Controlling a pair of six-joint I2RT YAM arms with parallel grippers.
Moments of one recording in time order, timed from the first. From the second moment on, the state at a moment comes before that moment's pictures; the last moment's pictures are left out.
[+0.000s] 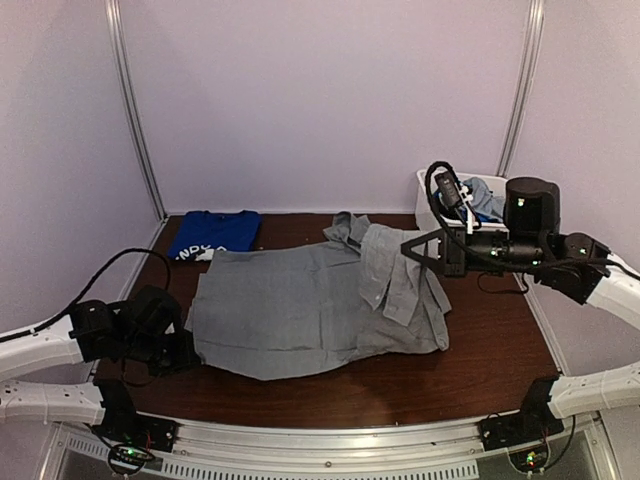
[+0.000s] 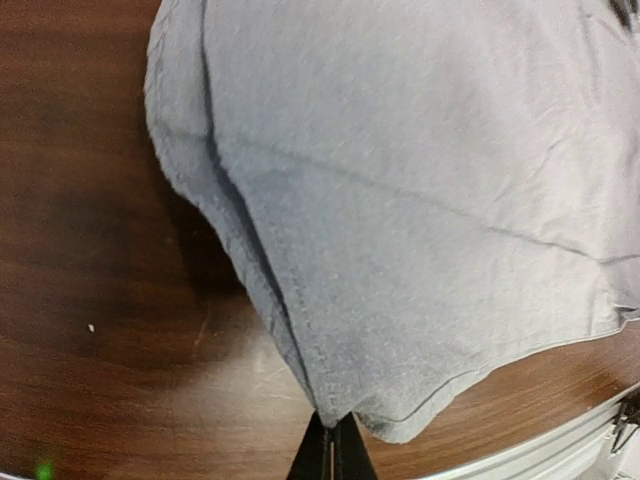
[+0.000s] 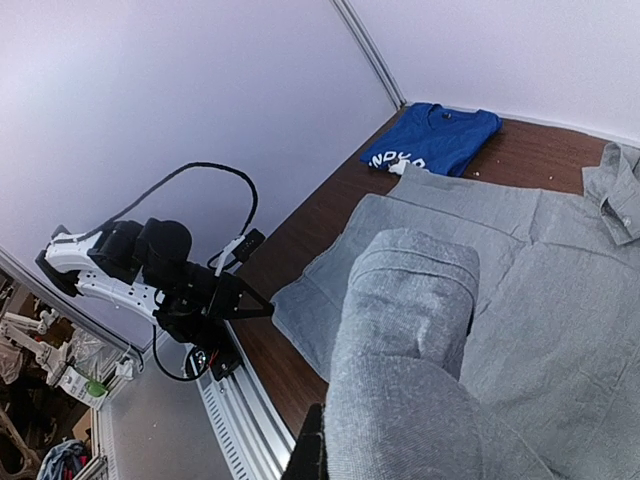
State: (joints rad) left arm -0.83 0.80 0.48 -0.77 -0.08 -1.07; right arm 0.79 0.97 0.99 -0.32 -0.35 0.49
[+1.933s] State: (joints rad) left arm -0.38 1.13 0.64 -0.52 0.09 -0.73; right arm 0.48 1.25 1.09 -0.26 -0.52 0.36
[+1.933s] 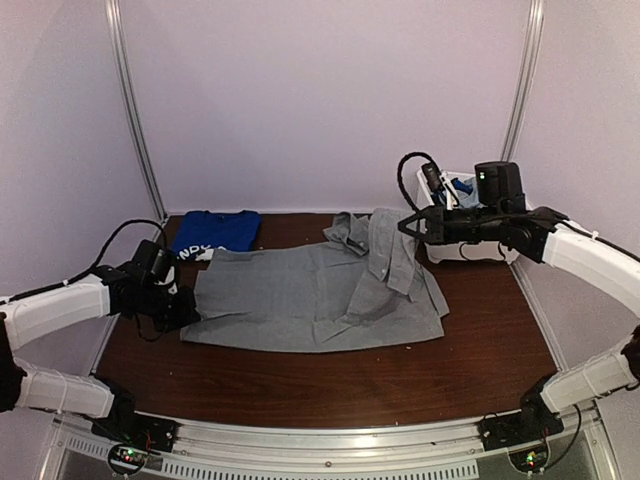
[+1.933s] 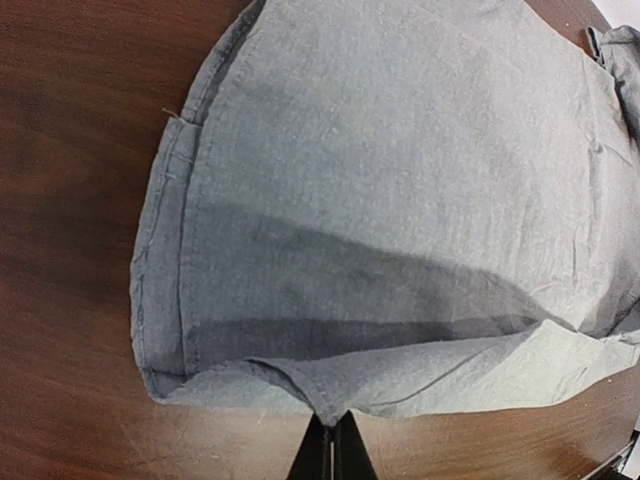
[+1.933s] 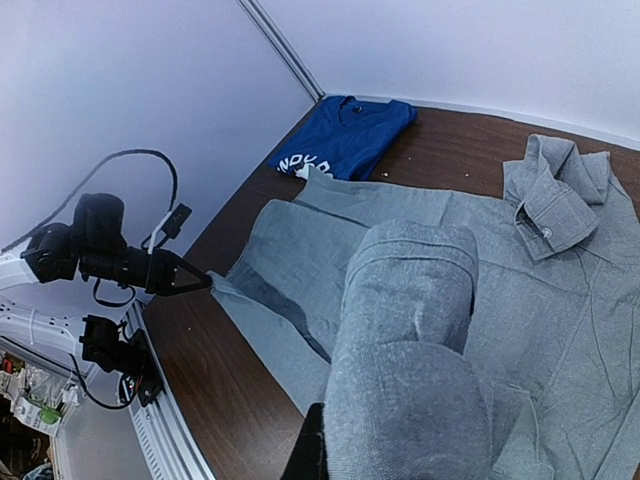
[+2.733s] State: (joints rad) left arm -0.32 1.24 0.69 -0.39 0.04 -0.64; right arm 0.44 1.59 1.18 -0.31 -0.39 0.23
